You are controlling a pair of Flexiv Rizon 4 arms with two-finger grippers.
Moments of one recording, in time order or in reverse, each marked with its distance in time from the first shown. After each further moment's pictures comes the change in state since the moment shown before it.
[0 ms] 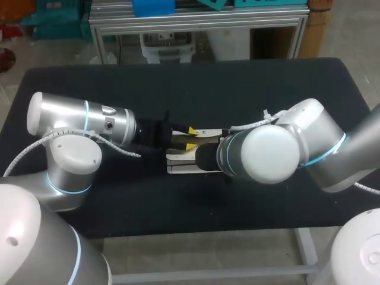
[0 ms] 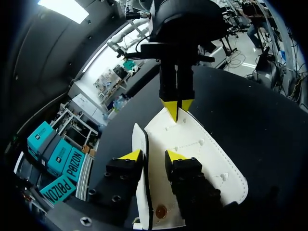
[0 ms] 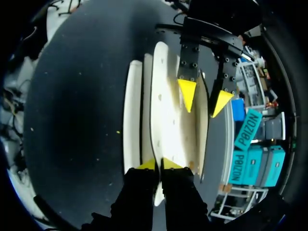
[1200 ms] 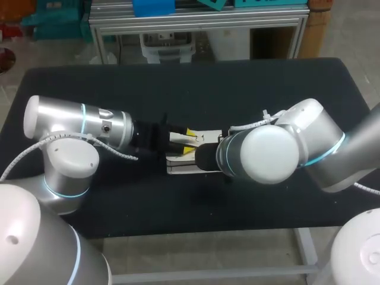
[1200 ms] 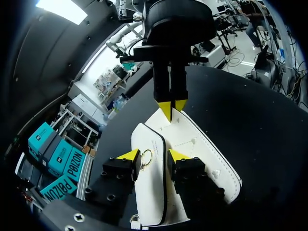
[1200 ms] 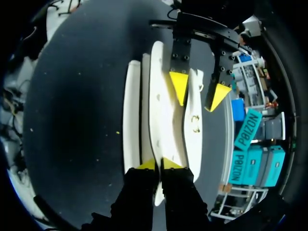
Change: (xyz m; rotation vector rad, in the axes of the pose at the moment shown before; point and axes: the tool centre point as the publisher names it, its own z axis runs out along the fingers) left arm 0.007 0.001 -0.005 -0.005 -0.003 0.005; right arm 0.000 0.001 0.001 0.001 -0.001 0.000
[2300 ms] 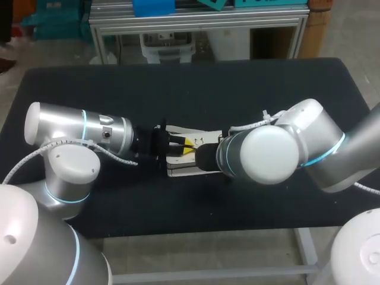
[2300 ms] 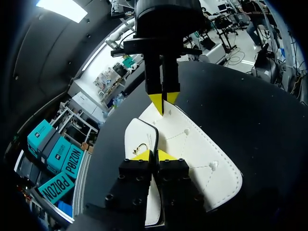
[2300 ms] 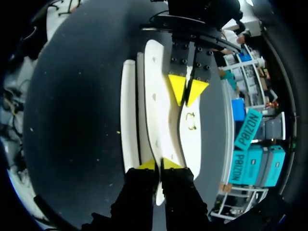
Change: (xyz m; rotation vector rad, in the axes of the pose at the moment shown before) left arm 0.016 0.010 0.005 -0.016 0.008 -0.009; right arm 0.001 -0.001 0.000 0.002 0.001 0.000
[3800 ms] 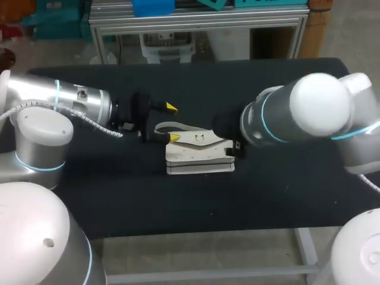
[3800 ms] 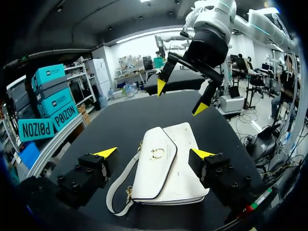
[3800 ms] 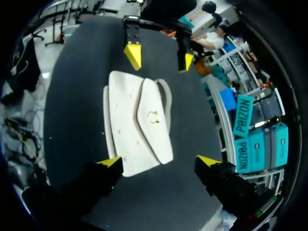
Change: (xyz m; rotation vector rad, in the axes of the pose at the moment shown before) left arm -0.049 -0.015 -0.068 0.033 0.032 -0.626; right arm -0.061 -0.024 -0.056 -0.105 0.057 0.202
